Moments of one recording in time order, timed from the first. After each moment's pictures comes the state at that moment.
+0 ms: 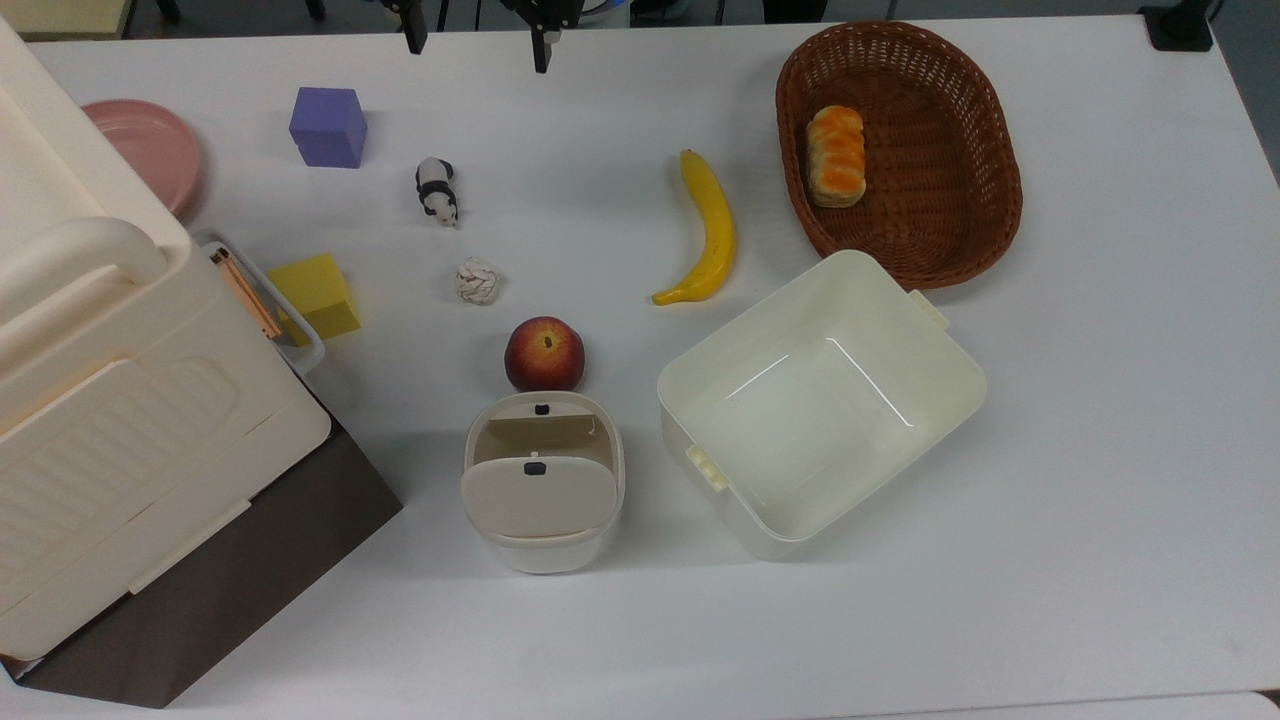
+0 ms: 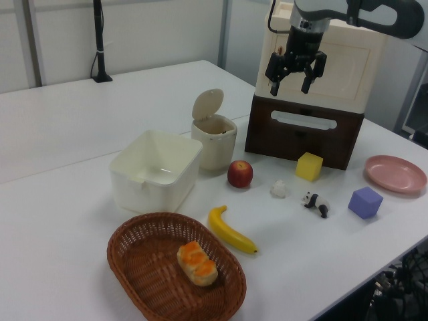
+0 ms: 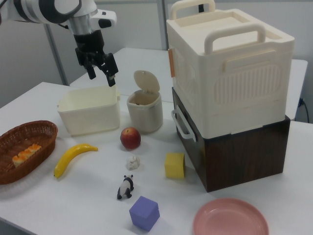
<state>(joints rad) 0.03 0.03 -0.06 -1.54 0.00 1.66 0.15</state>
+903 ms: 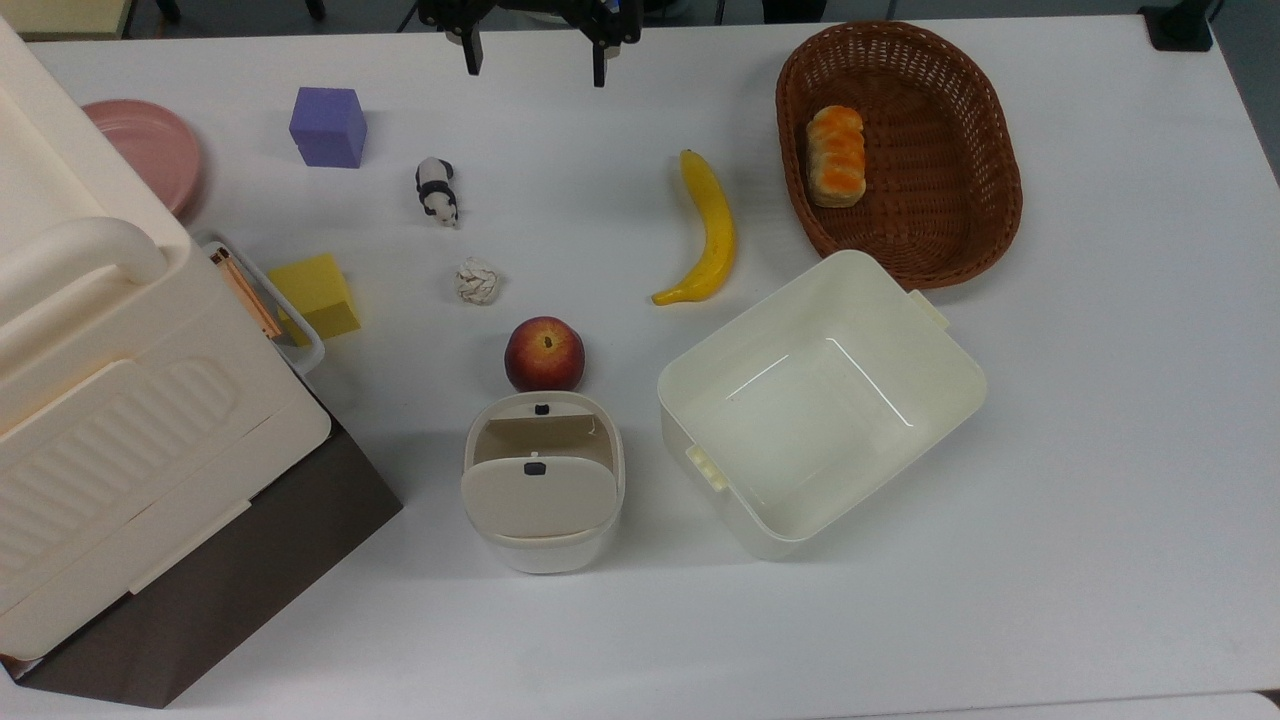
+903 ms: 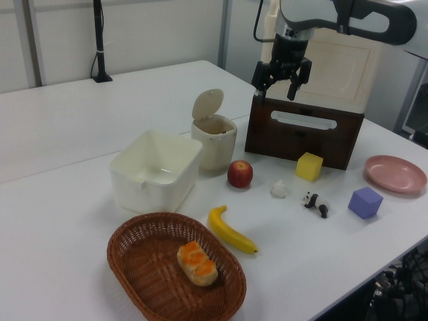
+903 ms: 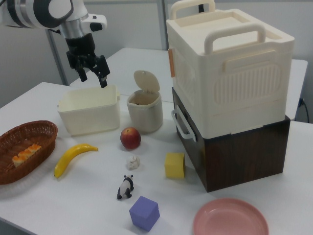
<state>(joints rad) 0.07 0.03 -0.03 -1.58 -0.01 1.69 0.15</state>
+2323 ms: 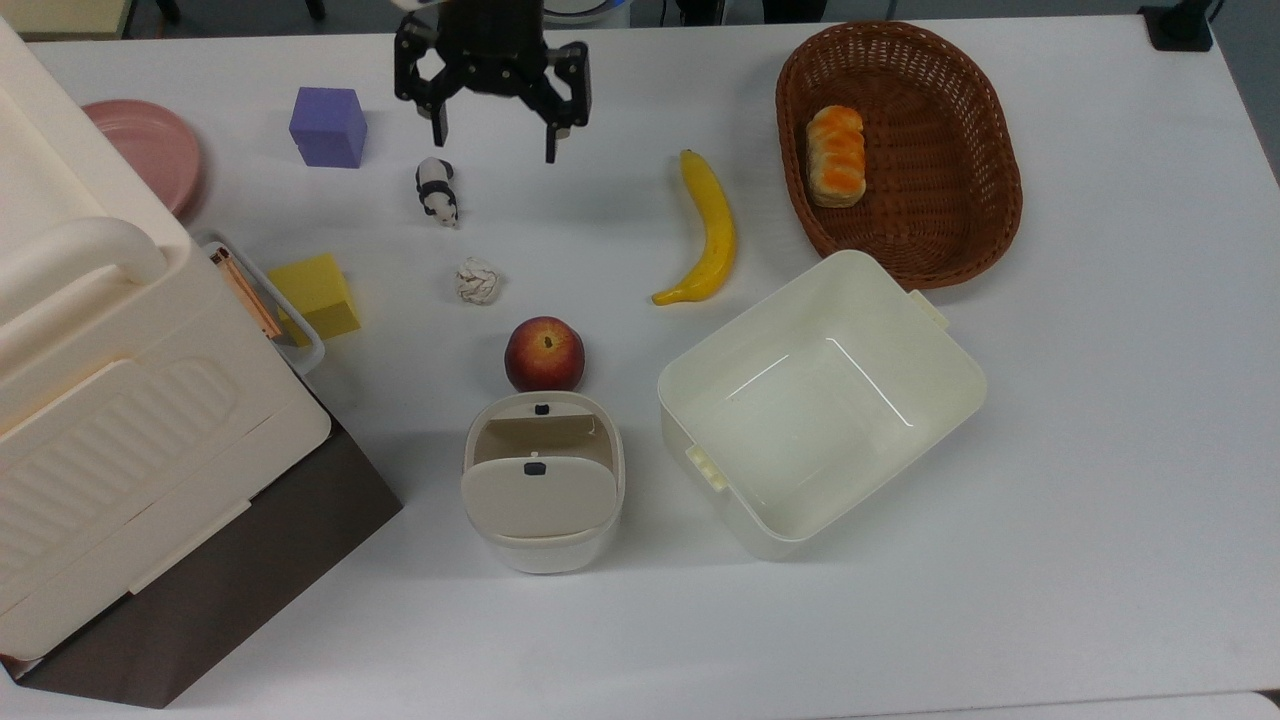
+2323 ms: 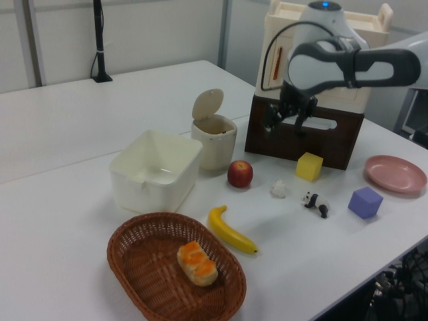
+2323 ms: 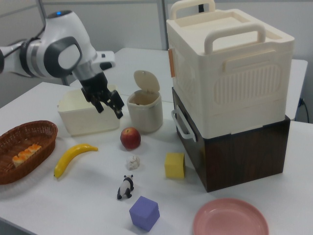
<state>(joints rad) 0.02 -0.08 -0.03 -2.02 -0.11 2.12 0.15</state>
